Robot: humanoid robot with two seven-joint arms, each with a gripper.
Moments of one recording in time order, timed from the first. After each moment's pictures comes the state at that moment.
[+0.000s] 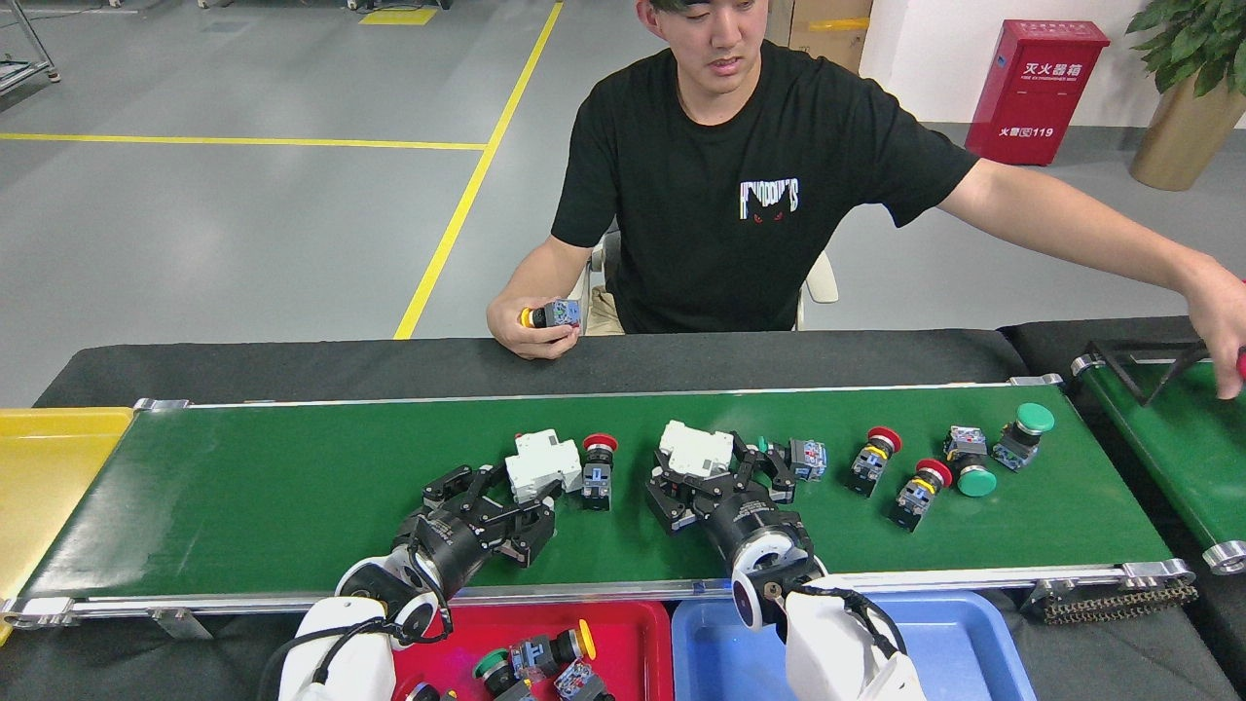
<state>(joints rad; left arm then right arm) -0.39 0.00 -0.05 -1.01 -1.63 -0.53 -0.05 -0.46 -0.01 0.45 -1.17 1.18 0.11 -0.01</state>
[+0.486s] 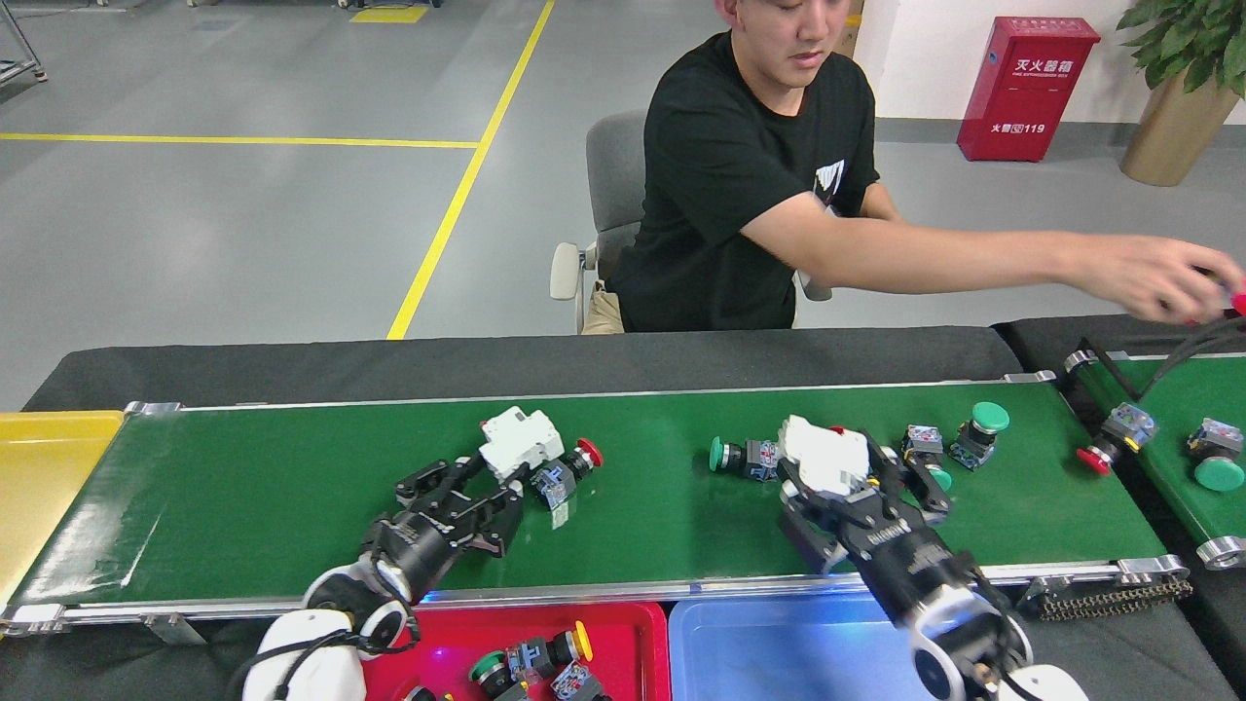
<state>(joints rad) -0.22 0.13 -0.03 -1.33 -1.46 -0.60 -0.02 0.09 -0.21 -0.01 -1.59 1.14 -0.46 -0.01</state>
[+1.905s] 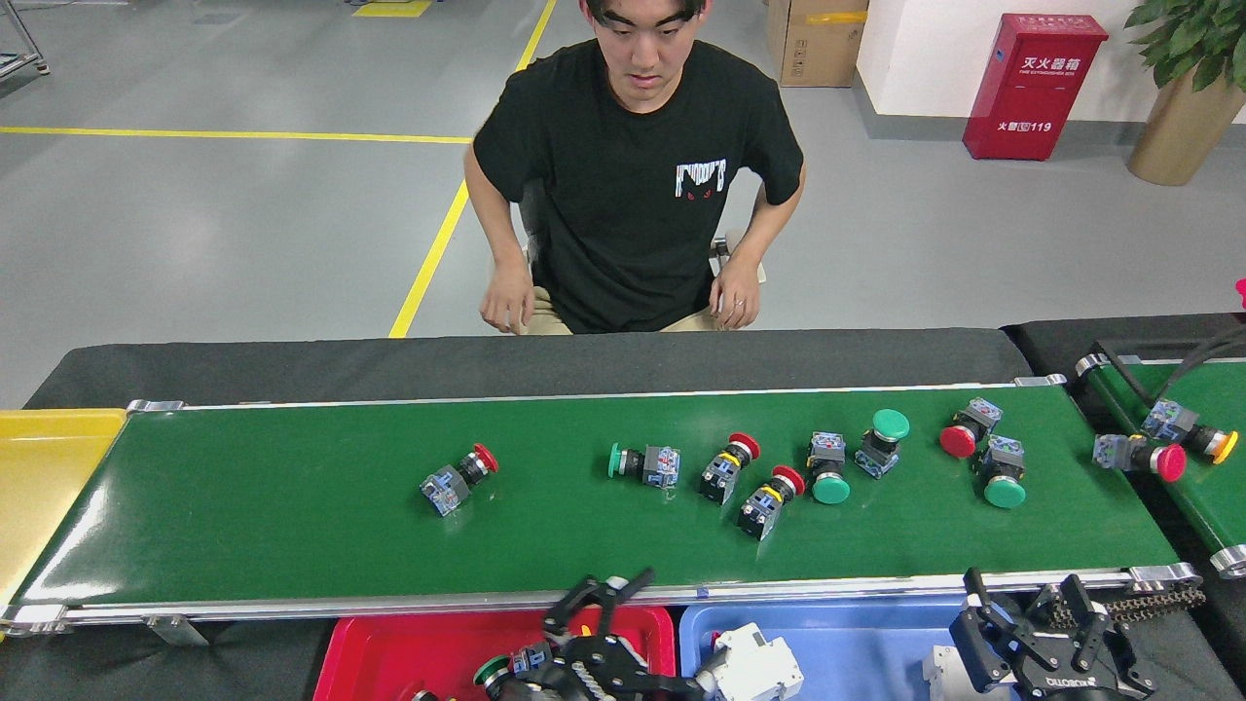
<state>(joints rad) 0.22 -0.10 0.09 -1.76 -1.64 -0.51 -0.03 0.21 -0.07 -0.07 -1.69 1.25 -0.14 0.01</state>
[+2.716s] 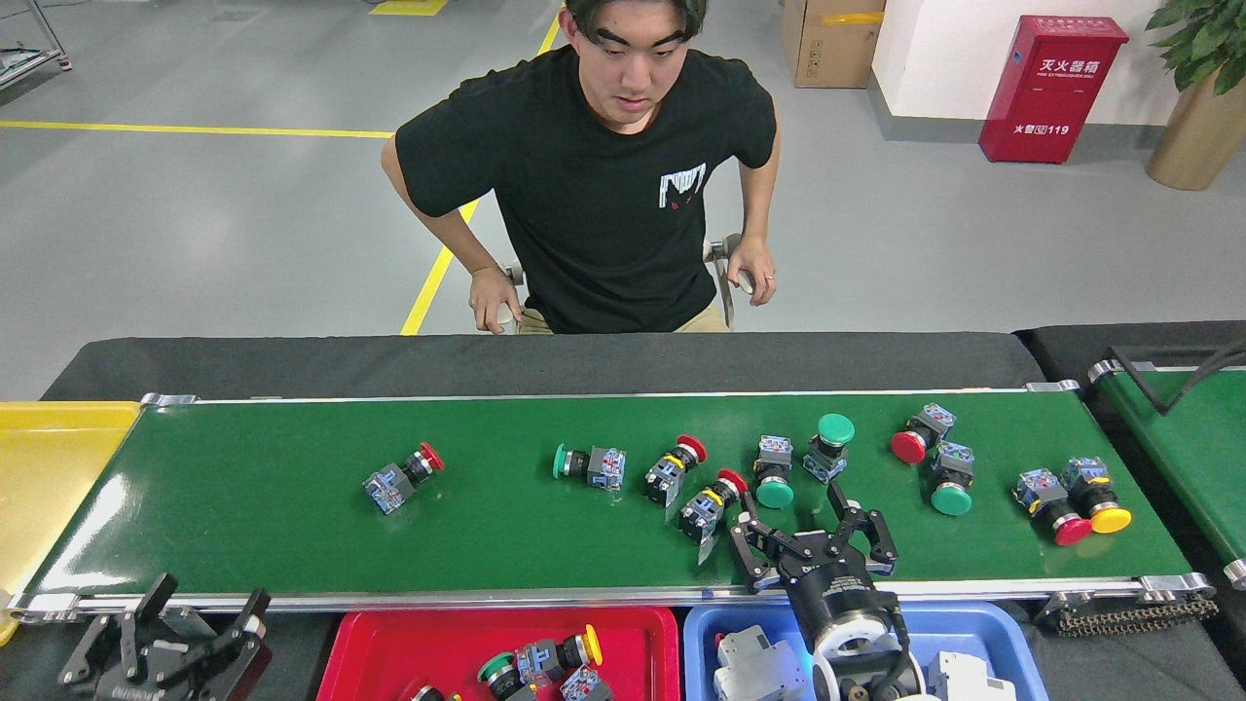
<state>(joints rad) -0.03 0.27 0.32 -1.34 -1.47 -0.67 0.05 -0.22 0.10 0.24 -1.31 1.41 0.12 0.10</state>
